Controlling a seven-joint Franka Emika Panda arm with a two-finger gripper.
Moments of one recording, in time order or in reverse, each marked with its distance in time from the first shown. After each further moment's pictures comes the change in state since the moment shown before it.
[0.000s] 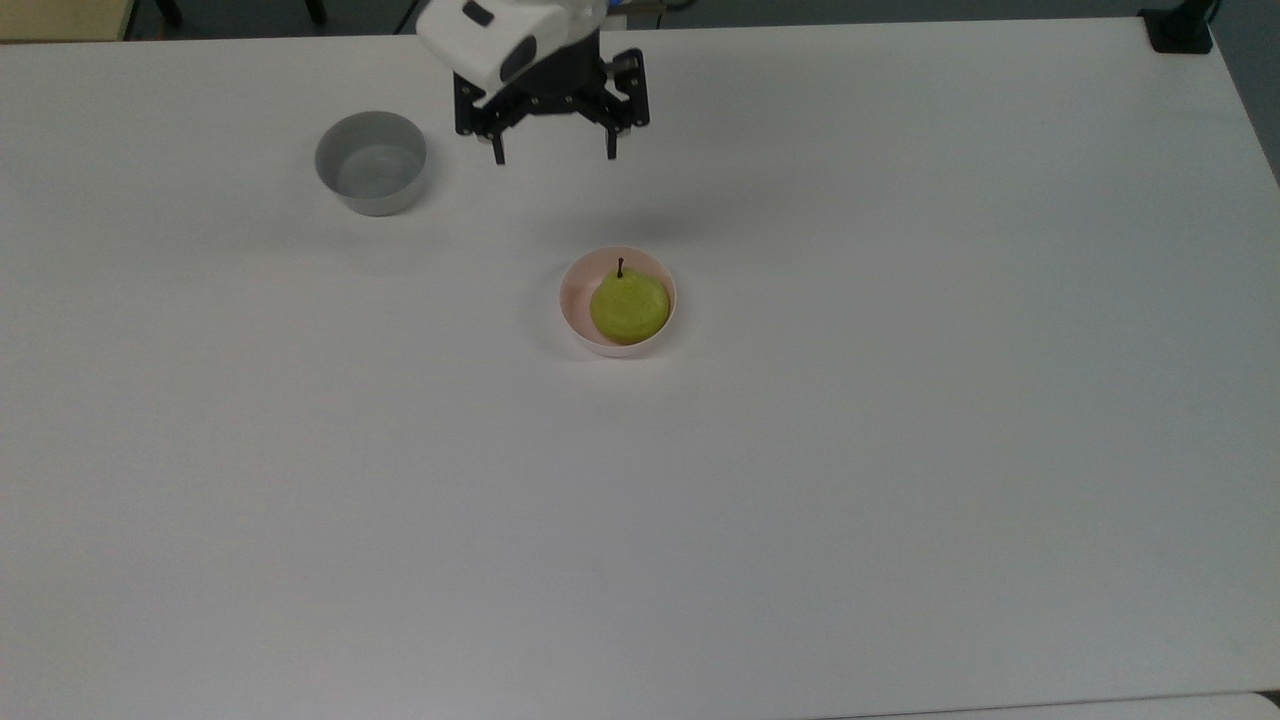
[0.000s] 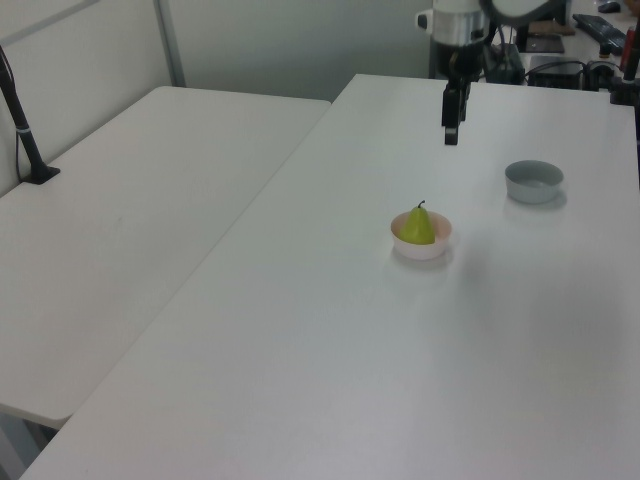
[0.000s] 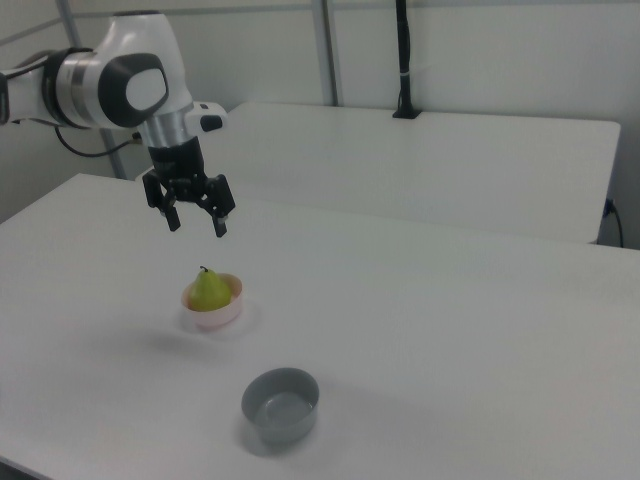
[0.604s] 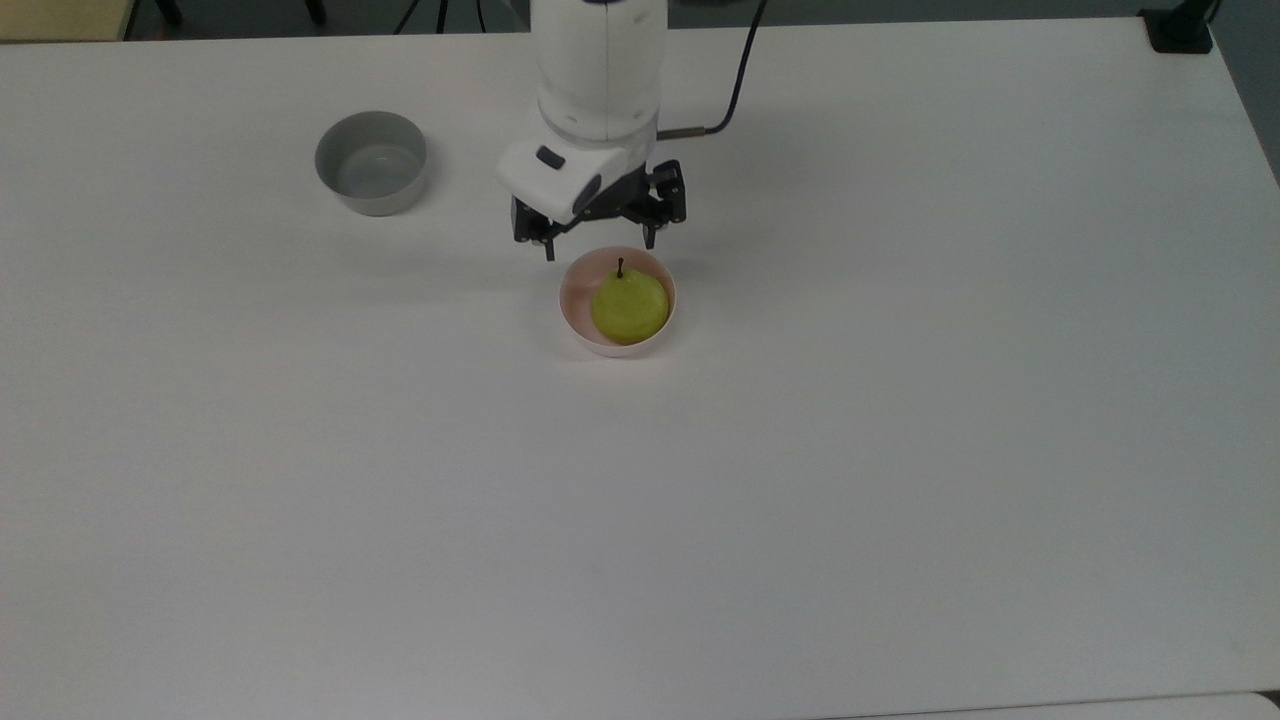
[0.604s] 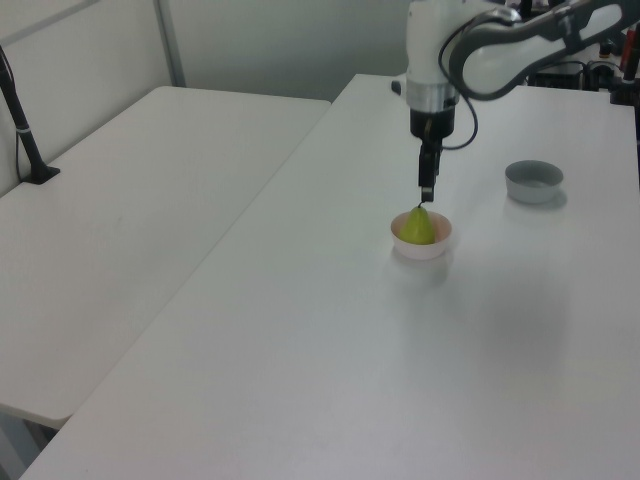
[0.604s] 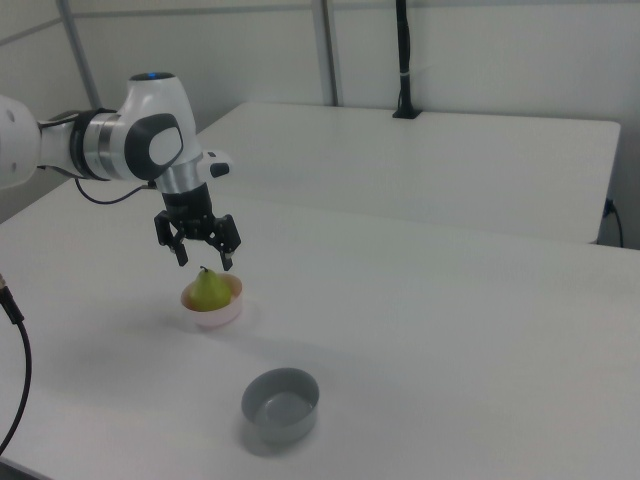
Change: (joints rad) arm 0.049 0.145 0.001 -0.049 0.000 0.189 -0.012
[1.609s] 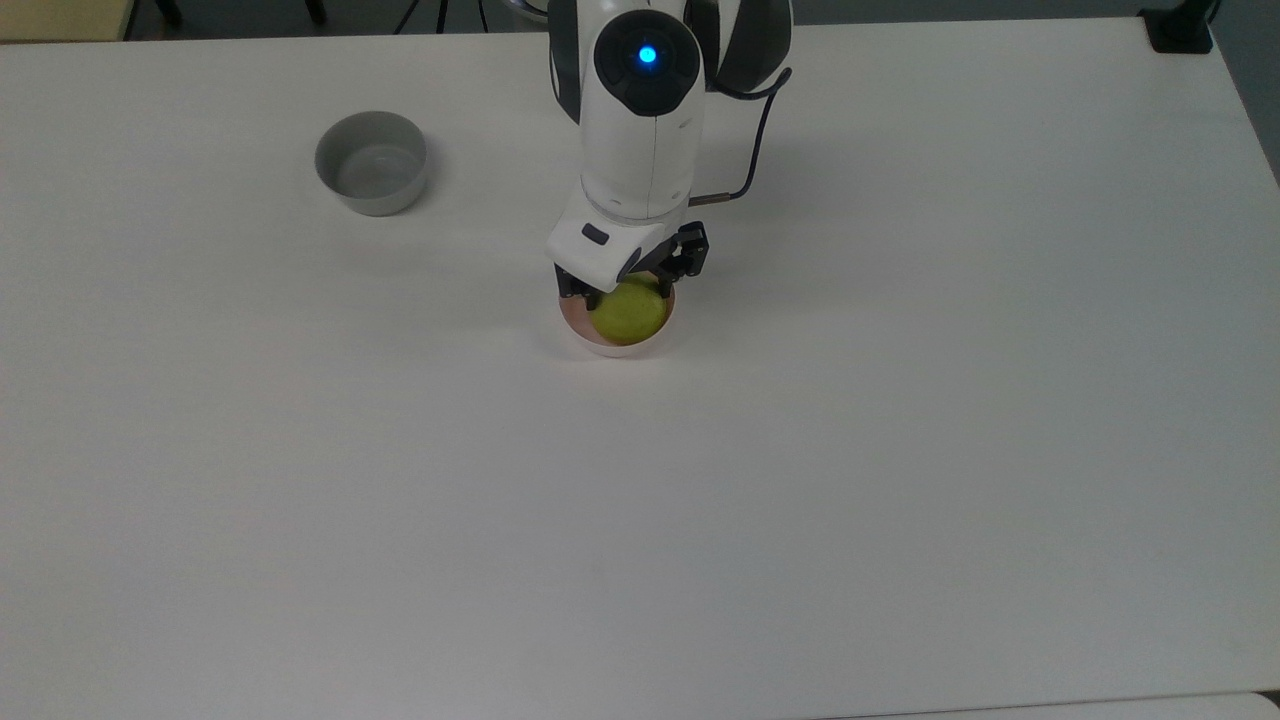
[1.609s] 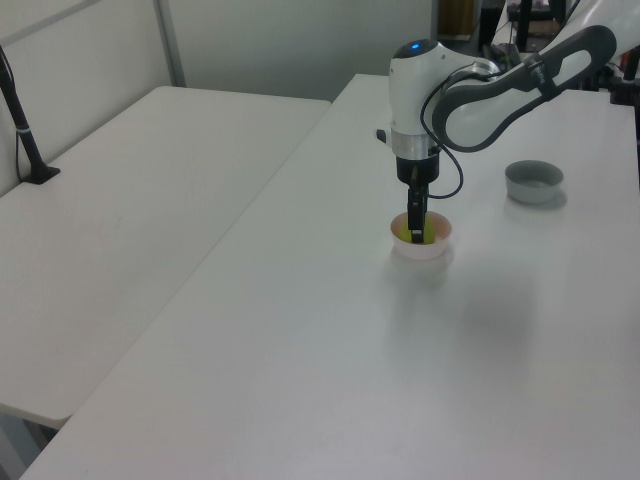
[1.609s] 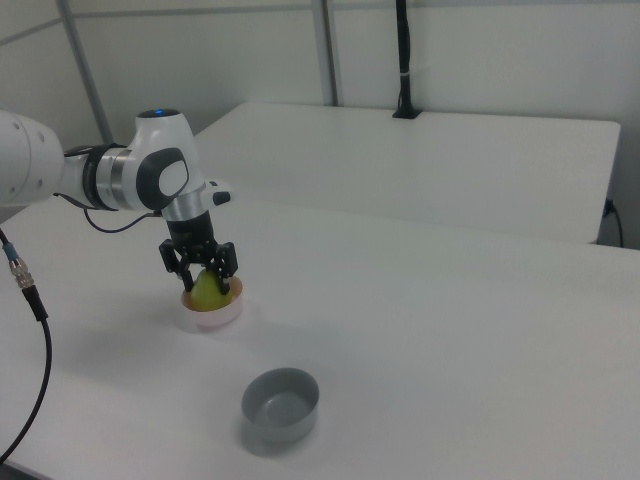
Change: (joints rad) arm 0.037 0.123 0.000 0.003 -0.002 0.098 0.000
